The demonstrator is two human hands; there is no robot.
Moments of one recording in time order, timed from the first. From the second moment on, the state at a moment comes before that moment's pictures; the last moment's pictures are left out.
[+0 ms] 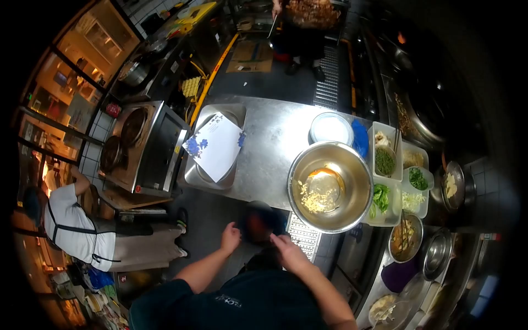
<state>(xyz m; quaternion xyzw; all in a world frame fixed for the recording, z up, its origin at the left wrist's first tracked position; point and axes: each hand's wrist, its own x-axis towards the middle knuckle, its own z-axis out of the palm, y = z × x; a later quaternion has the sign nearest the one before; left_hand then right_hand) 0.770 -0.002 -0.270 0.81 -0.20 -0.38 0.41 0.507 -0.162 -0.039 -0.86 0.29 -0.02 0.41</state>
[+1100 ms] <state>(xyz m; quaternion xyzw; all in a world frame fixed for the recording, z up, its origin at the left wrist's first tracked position) 0.701 -0.108 -0.205 0.47 -0.84 0.20 0.17 0.201 0.220 -0.087 -0.09 0.92 -0.25 0.28</state>
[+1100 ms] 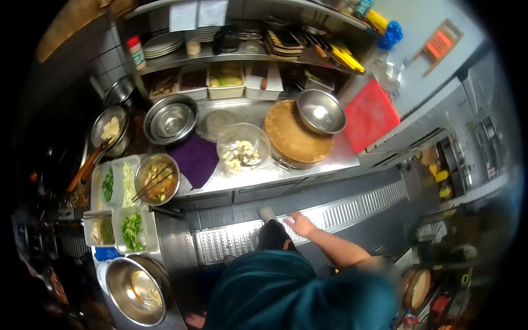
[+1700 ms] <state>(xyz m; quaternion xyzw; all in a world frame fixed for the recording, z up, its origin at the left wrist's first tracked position) 0.218 0.004 -0.099 0.39 -0.87 -0.29 0.11 -0.176 0.396 -0.055 0.22 0.51 -0.82 0.16</state>
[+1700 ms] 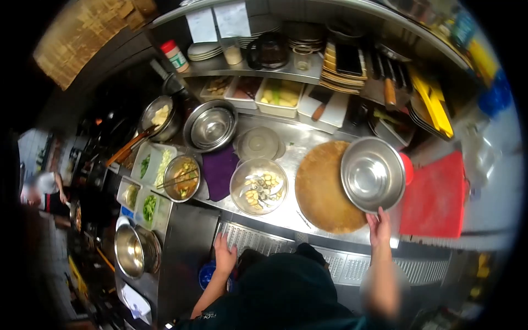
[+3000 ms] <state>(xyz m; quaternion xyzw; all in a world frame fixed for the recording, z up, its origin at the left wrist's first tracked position) 0.009 -0.051 0.017 0.00 -0.89 -0.42 0.16 -0.016 0.332 0.040 0.26 0.42 -0.87 0.04</state>
